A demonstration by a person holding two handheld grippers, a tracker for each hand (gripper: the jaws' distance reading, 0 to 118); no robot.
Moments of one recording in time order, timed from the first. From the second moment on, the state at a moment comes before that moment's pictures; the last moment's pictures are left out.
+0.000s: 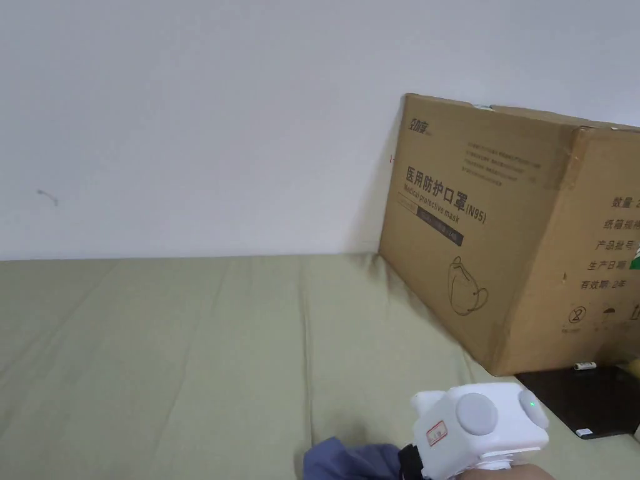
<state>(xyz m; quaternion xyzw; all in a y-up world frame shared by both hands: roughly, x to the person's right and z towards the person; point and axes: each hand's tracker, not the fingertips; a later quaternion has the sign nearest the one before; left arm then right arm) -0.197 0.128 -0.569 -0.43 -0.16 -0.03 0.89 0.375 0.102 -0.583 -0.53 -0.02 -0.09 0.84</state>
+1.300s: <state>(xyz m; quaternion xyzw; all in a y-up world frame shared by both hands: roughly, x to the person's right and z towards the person) -0.225 0.126 -0.369 -0.45 -0.17 -0.01 0.88 0.345 0.110 -0.286 -0.46 -0.06 -0.03 0.88</state>
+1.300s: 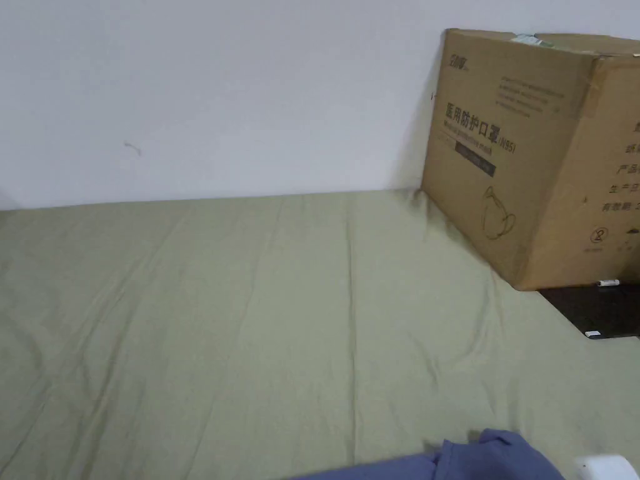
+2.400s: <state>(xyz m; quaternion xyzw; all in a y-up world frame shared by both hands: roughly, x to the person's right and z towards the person) -0.354 0.101 -0.406 -0.47 -0.25 0.36 0.77 0.219 0.227 -0.236 -0.09 -0.05 -0.02 0.99</state>
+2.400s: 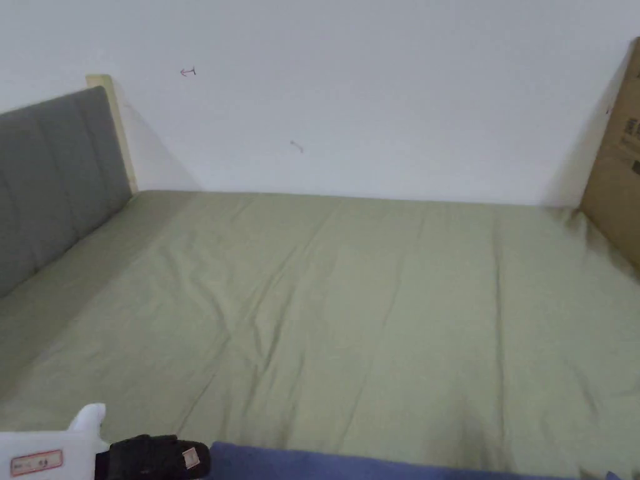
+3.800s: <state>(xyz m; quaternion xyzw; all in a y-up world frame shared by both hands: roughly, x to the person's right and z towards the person) -0.087 0.163 -0.436 -0.54 -0.33 0.12 0.77 0.239 0.223 -0.222 -0.16 -0.01 -0.07 0.98</state>
